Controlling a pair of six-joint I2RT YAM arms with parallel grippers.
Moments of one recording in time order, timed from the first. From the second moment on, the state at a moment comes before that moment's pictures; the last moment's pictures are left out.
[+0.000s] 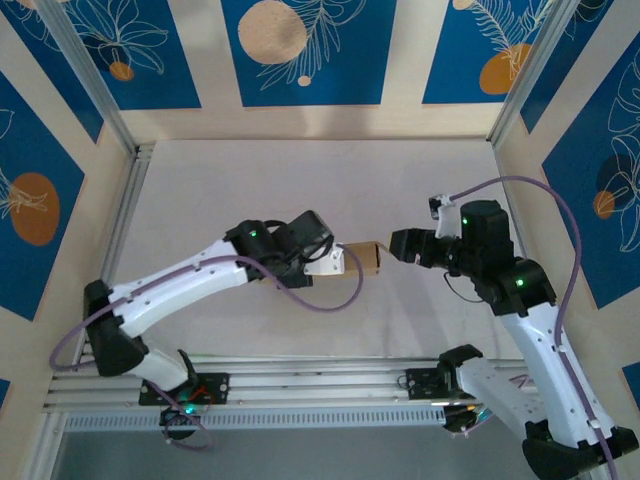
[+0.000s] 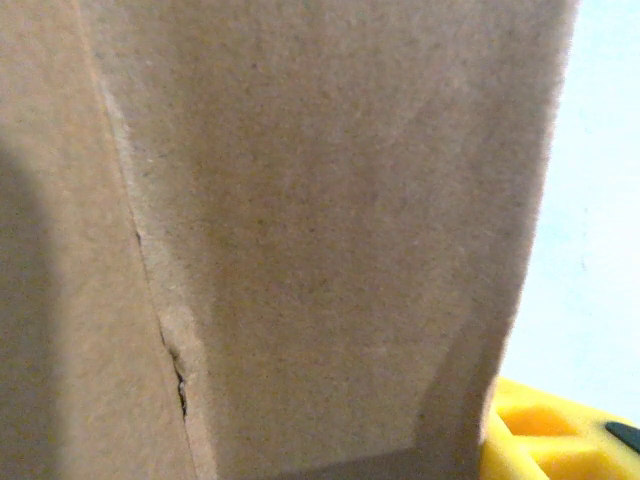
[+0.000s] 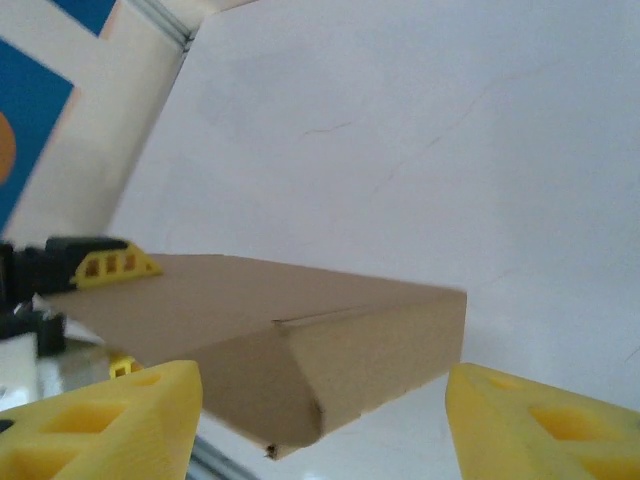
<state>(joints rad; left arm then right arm) -1.03 1.52 1.48 -1.10 -0.25 0.58 0.33 0.80 1.09 -0.91 -0.33 0.36</state>
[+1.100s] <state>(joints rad) -0.98 1.70 1.47 -1.03 -0.03 0.64 0.49 0.95 0.95 -0.93 -0.12 -0.24</state>
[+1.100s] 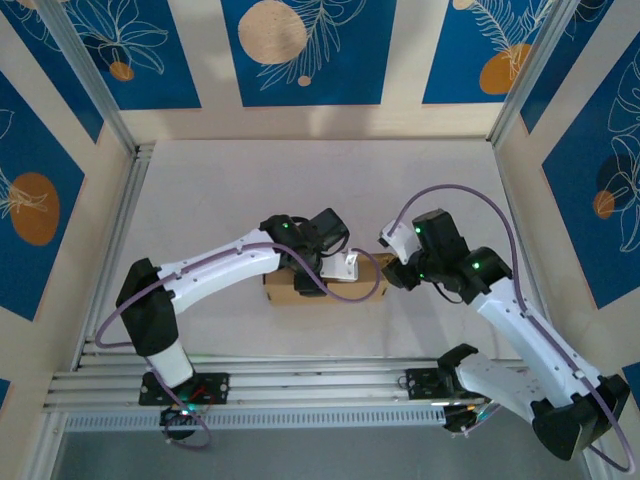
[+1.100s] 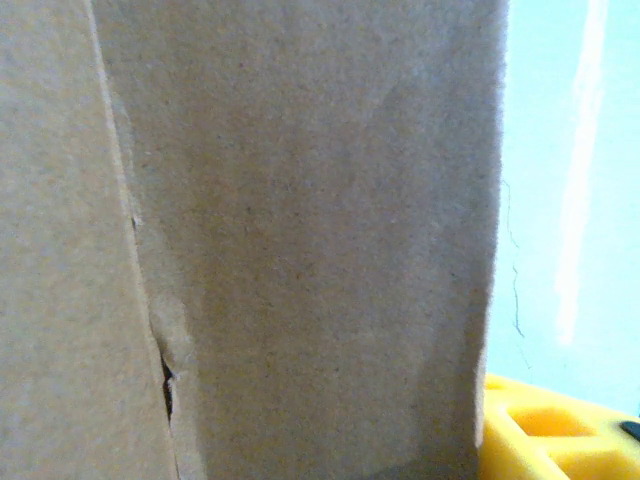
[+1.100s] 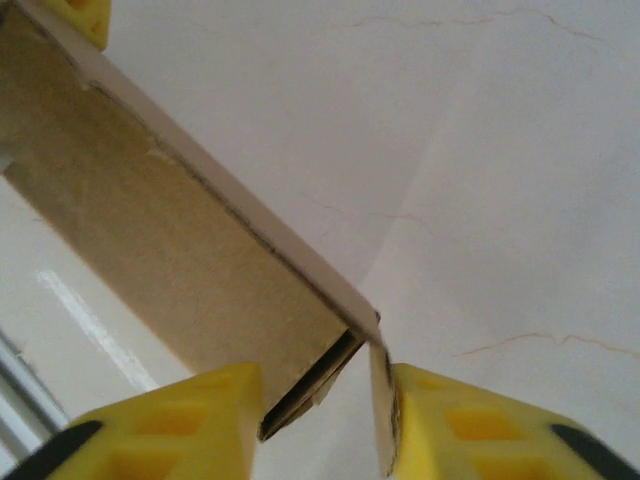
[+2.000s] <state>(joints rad) -0.96 1.69 1.47 -1.01 -0.04 0.60 0.48 1.22 1.18 -1.07 -0.11 0.18</state>
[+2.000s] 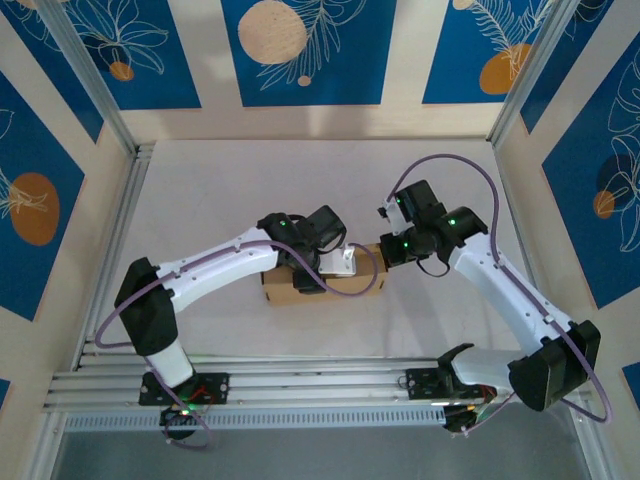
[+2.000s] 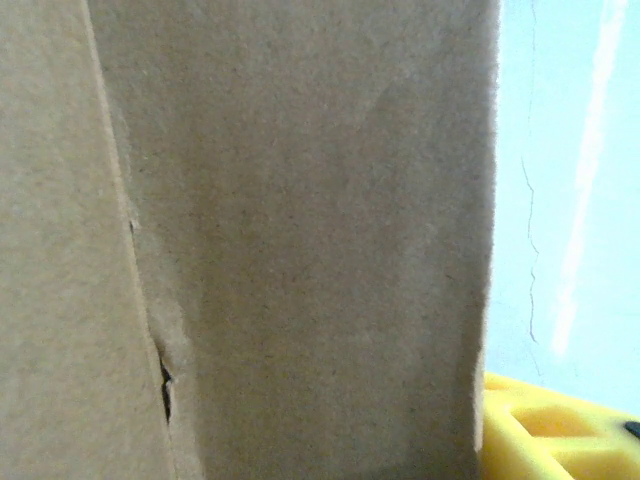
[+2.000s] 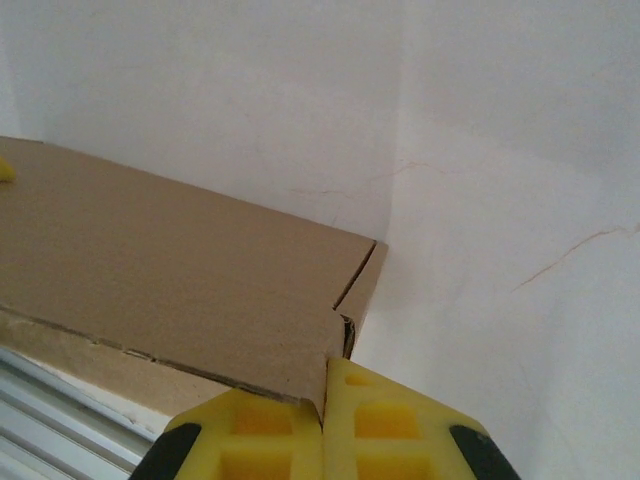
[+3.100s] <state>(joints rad) -0.90 1.31 1.30 -0.80 -0.01 0.38 0.62 0.95 0.83 -0.70 0.22 0.39</state>
